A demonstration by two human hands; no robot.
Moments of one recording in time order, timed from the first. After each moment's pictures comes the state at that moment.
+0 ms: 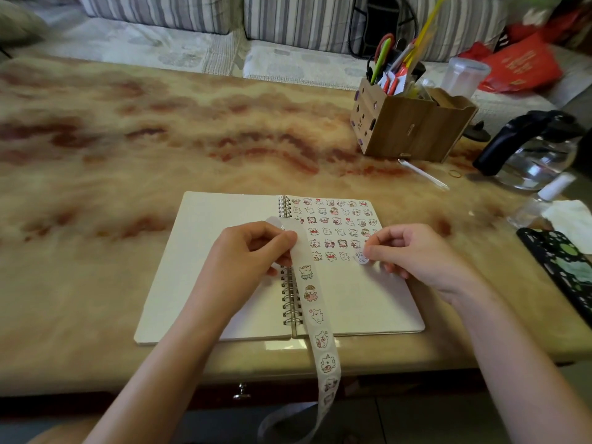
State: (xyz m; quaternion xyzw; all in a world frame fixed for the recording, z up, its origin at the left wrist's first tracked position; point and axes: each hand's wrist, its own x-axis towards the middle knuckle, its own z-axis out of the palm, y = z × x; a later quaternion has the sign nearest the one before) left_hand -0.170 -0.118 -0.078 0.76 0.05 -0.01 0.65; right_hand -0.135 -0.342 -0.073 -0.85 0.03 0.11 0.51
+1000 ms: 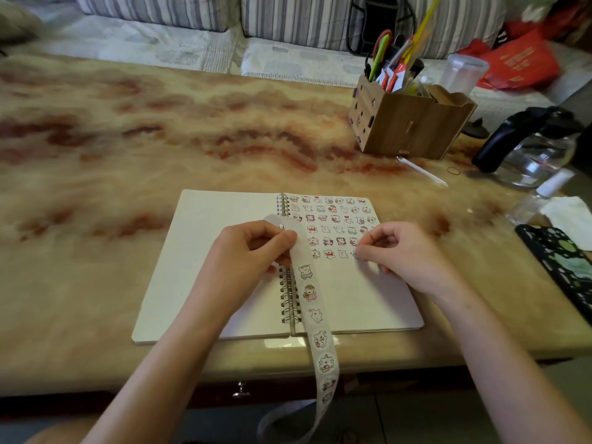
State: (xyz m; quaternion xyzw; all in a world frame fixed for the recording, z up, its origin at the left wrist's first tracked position) left_hand -0.170 -0.119 -0.080 0.77 0.05 -0.02 0.64; right_hand -0.128 -0.338 -0.091 -0.88 0.03 0.05 0.47
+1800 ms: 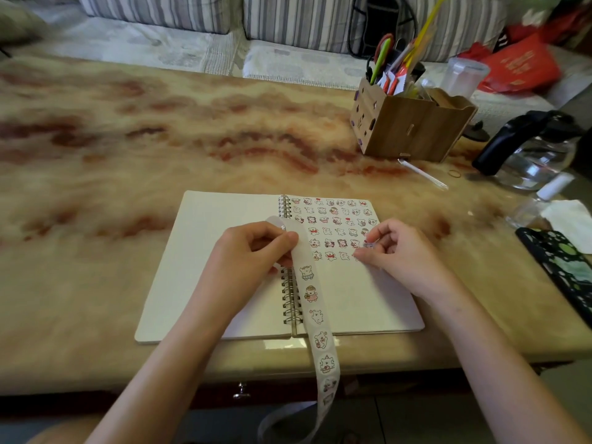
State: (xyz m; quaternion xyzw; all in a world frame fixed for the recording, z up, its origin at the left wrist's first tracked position) left_hand -0.170 -0.119 -0.079 0.76 0.04 -0.01 0.65; right_hand -0.126 -0.341 -0.101 -0.89 0.02 0.01 0.45
